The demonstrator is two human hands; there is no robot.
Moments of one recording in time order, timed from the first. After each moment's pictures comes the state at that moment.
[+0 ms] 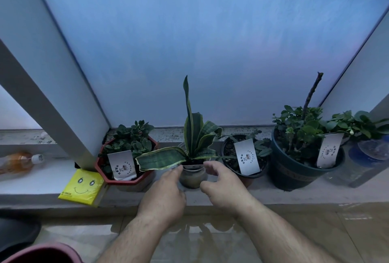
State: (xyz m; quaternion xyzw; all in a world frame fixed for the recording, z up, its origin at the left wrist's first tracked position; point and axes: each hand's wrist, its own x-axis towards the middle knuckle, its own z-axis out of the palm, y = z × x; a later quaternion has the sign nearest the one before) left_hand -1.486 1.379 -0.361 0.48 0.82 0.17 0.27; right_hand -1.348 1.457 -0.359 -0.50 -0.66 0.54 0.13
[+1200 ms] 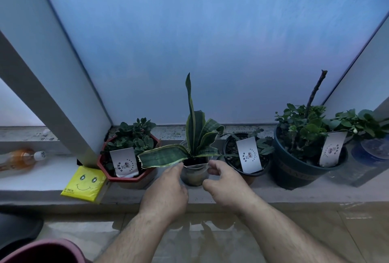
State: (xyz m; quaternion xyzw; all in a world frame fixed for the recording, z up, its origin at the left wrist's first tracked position) left_hand -1.488 1.380 -0.365 0.47 0.82 0.18 0.26; right_hand -1.349 1.455 -0.351 -0.51 -0.68 0.52 0.11
